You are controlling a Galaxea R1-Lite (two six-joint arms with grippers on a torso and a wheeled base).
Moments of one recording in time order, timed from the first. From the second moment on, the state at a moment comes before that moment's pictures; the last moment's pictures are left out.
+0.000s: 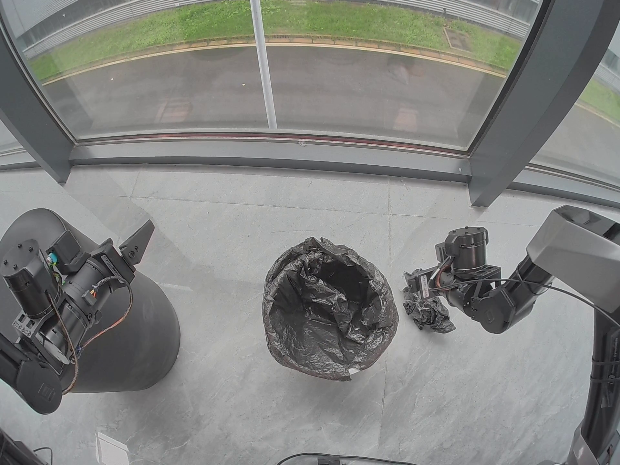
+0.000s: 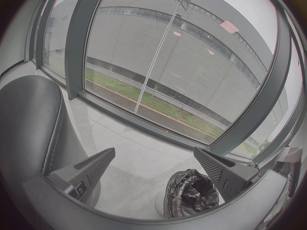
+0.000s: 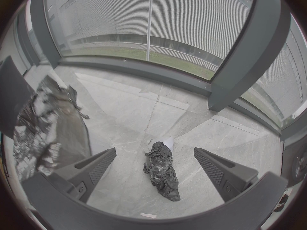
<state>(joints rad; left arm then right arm) -0.16 1.62 -0.29 -1.37 0.02 -0.38 0.33 2.27 -0.98 -0.82 -0.29 -0.07</state>
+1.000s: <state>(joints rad) -0.16 1.65 -0.29 -1.37 0.02 -0.38 0.24 2.68 -1.51 -0.64 -0.30 -0.16</state>
